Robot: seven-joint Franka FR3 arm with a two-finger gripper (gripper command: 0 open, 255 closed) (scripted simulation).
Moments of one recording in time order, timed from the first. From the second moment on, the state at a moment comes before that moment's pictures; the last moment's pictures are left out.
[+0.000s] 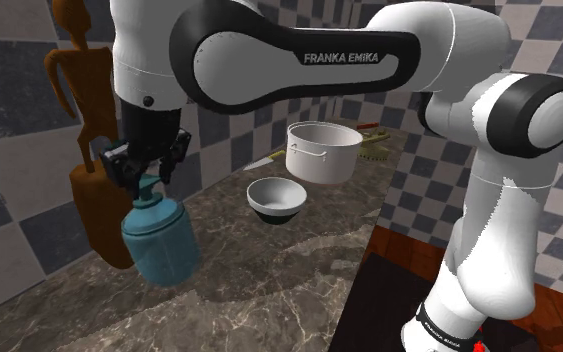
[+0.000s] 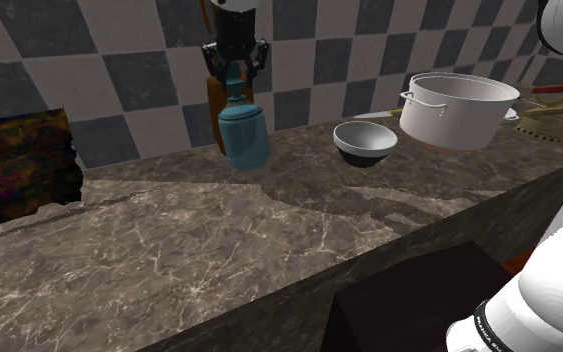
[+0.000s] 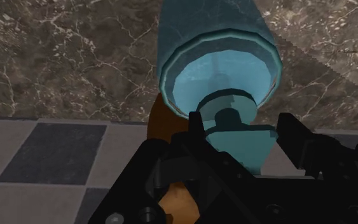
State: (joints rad) arm 0.19 0.20 0.60 -1.44 -0.30 1.85 0.65
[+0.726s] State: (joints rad) arm 0.08 0.13 0.56 -1.47 -0.21 1.84 0.49
